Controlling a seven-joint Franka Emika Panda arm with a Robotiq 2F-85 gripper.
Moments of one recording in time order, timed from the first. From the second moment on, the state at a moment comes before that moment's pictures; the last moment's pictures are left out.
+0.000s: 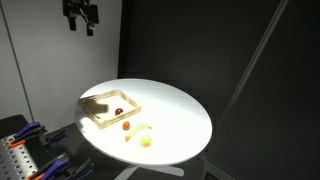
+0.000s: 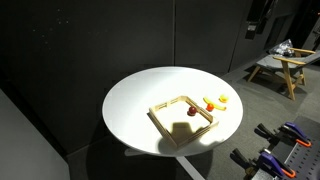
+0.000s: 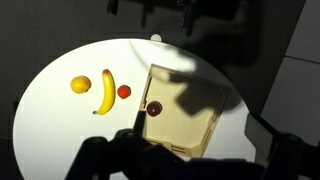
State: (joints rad) arm 0.11 -0.55 0.04 -2.33 0.03 1.79 0.00
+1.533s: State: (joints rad) arm -0.06 -0.15 -0.13 -2.33 0.06 2.18 -0.14
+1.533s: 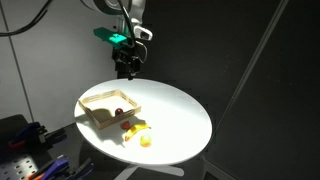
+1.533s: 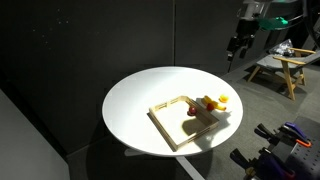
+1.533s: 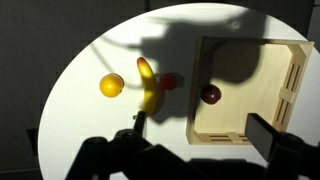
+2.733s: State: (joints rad) arm -0.19 0.13 -0.19 -2.30 -0.01 2.48 -0.16
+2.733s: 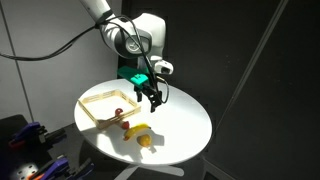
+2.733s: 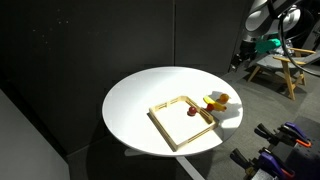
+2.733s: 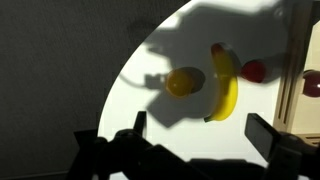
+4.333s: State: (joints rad) arm -0.21 0.23 -0.17 -2.27 -0.01 2.47 -0.16
